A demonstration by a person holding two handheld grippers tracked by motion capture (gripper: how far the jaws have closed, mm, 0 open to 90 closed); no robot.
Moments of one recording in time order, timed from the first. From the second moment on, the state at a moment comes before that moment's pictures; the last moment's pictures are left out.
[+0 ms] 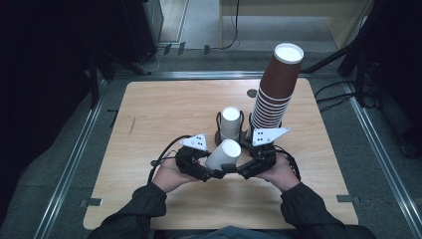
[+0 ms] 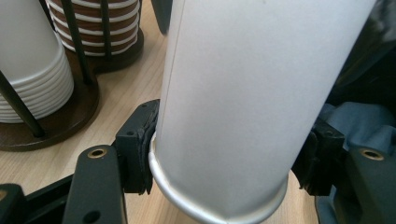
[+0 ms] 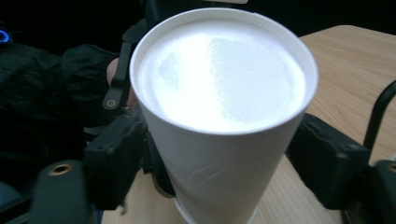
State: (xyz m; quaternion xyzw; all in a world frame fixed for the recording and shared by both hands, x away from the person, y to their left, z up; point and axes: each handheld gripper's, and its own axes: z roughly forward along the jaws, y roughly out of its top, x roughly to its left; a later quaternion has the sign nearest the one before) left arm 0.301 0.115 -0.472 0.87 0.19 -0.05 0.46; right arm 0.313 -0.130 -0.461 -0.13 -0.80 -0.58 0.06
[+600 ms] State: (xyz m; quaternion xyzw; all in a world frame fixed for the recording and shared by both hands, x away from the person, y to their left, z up) left arm 0.306 0.134 -0.469 0.90 0.18 -0.02 0.40; right arm 0.308 -0.141 -0.462 -0.13 -0.87 -0.48 0.01
